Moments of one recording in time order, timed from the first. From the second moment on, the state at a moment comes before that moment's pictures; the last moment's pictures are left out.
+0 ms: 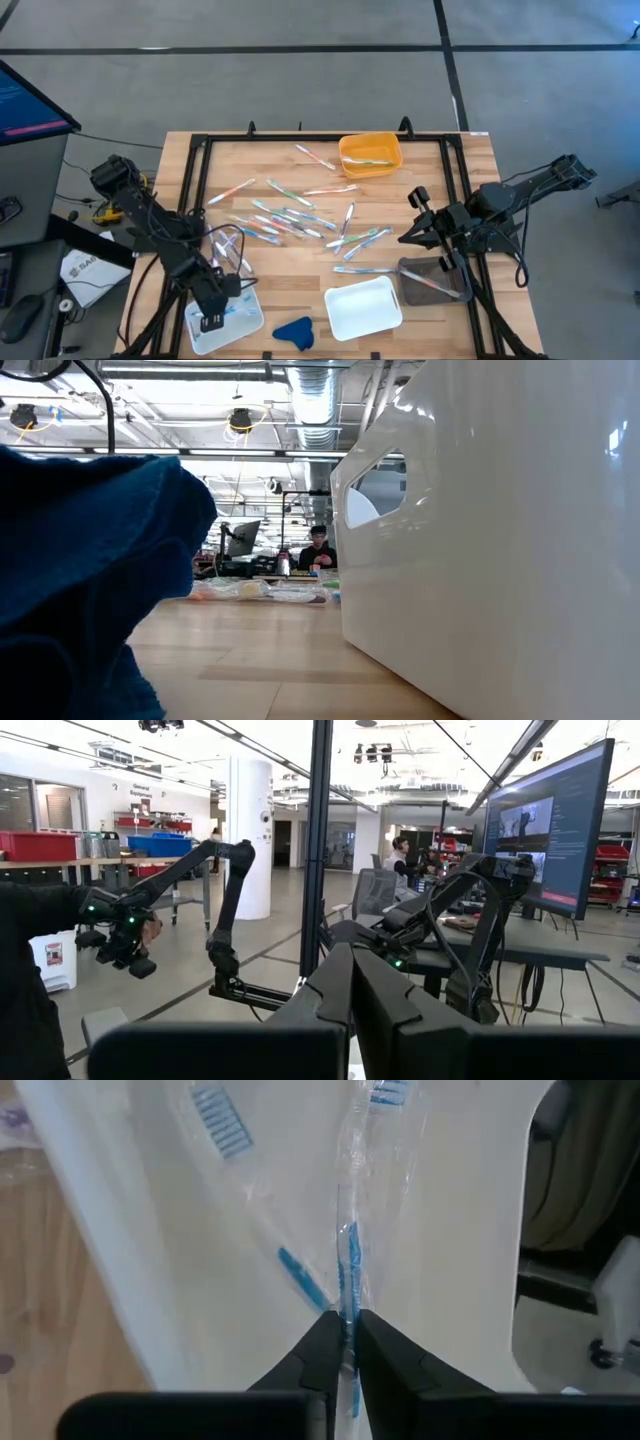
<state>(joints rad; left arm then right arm) -0.86 1.32 0.69 -0.47 0.13 -1.16 0.43 0.79 0.67 0.32 0.05 -0.06</state>
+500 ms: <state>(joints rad) -0.85 1.27 0.69 -0.45 0.16 -1.30 0.43 0.79 0.67 0.32 0.05 -0.06</state>
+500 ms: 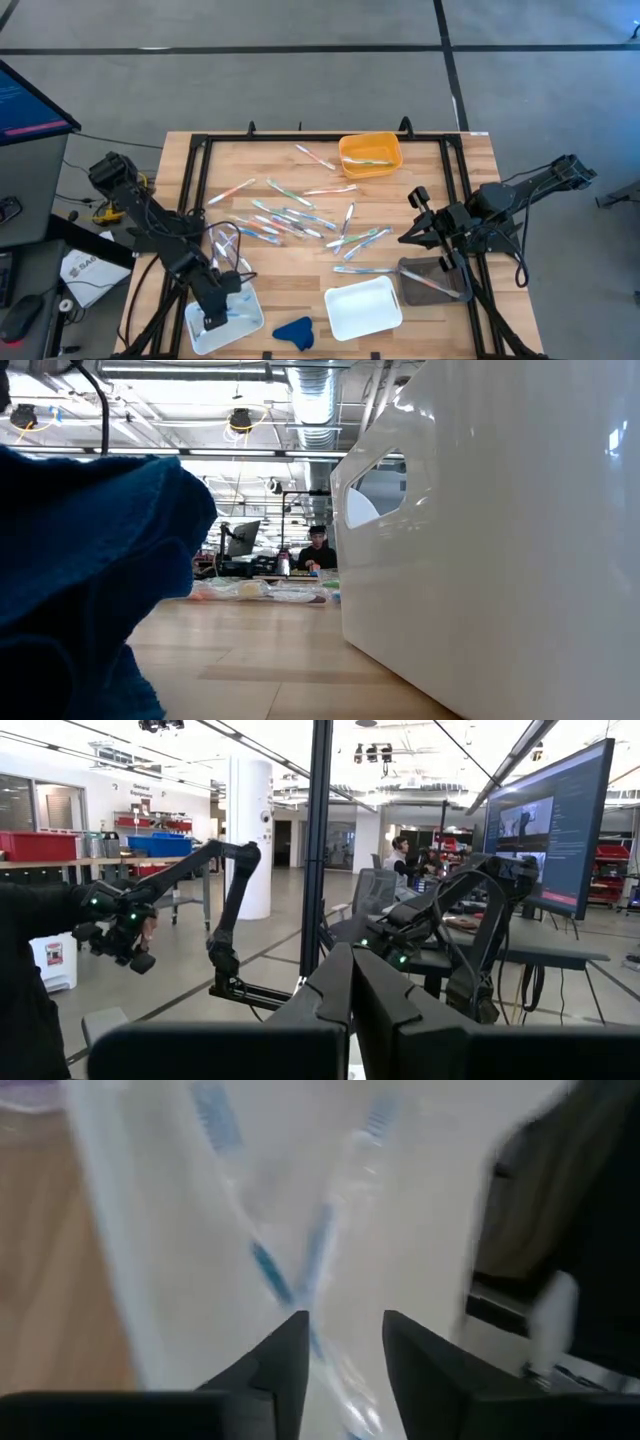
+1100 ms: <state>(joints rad) -0.84 0.89 0.69 -0.31 -0.48 -0.70 0.43 0.79 0.67 0.32 0.05 -0.06</state>
